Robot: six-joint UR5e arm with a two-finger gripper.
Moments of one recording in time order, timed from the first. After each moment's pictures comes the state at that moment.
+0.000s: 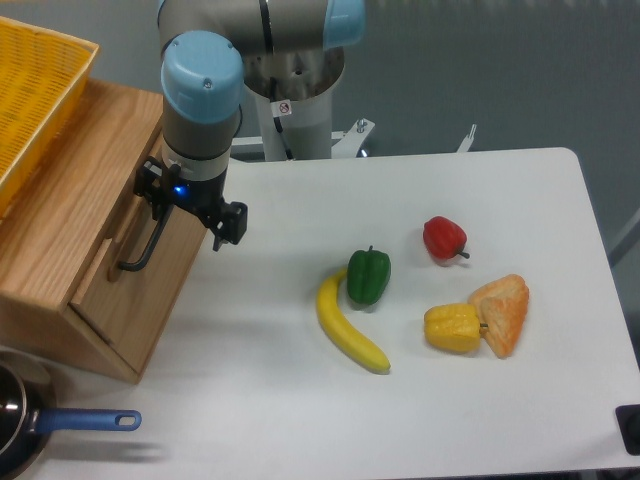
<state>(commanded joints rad) 2.21 -1.72 -1.60 -1.38 1.33 0.58</state>
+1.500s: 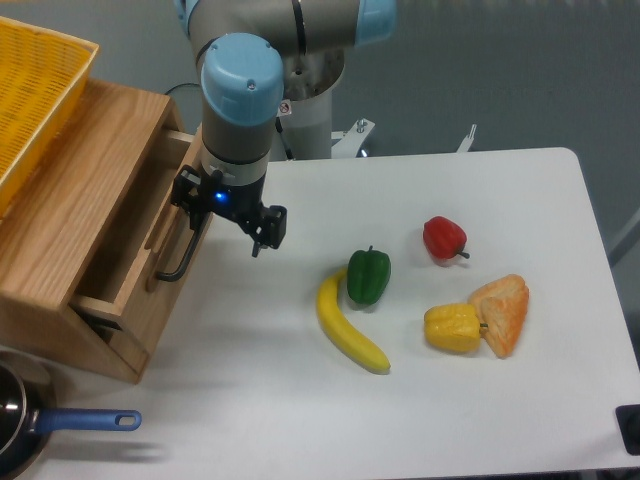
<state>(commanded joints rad) 2.29 -1.74 -1.57 -1.37 1.36 0.61</state>
